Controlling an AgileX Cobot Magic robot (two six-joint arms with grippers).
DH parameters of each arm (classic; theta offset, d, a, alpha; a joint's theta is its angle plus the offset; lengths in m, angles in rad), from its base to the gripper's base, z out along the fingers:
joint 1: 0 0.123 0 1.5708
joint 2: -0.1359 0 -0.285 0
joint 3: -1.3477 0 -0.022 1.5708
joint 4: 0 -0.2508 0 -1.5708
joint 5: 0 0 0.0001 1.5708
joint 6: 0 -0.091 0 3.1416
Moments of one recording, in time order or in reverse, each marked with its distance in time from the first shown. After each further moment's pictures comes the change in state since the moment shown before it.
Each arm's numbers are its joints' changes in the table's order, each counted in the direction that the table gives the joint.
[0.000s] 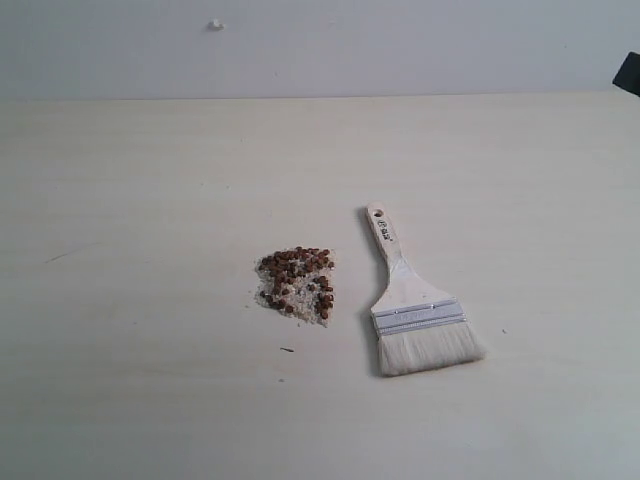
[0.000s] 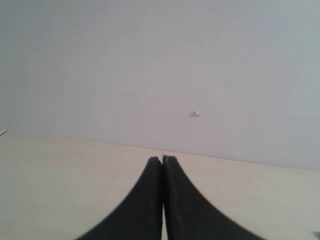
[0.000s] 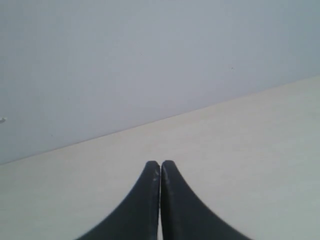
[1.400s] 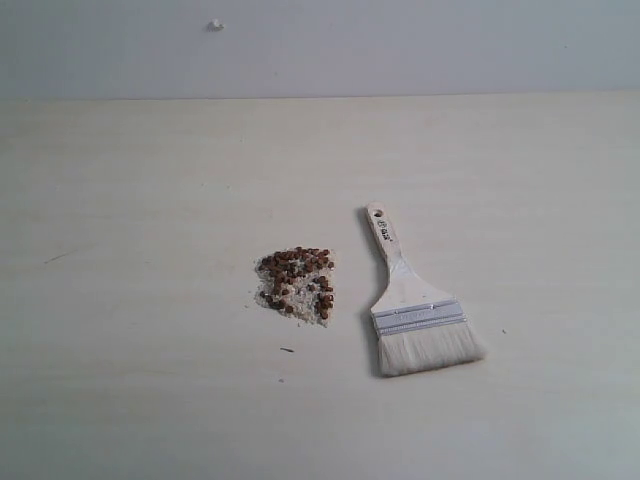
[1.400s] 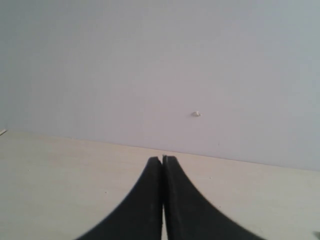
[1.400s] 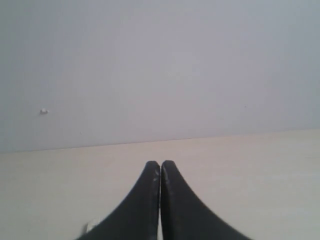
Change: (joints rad) left arm 0.000 0.000 0.000 0.000 0.000 0.000; right arm -0.002 0.516 -0.224 0.000 -0.150 0.218
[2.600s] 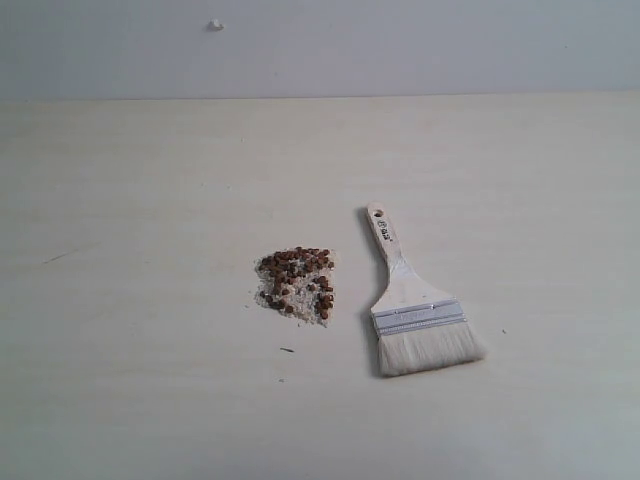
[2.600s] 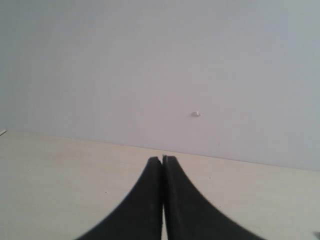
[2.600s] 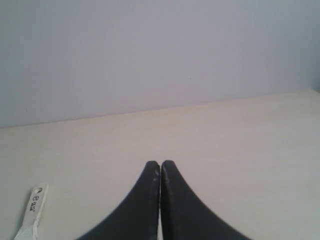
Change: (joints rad) left arm 0.000 0.000 0.000 0.000 0.000 0.000; right arm -0.237 0.414 -0.198 0.798 -0.275 -0.744
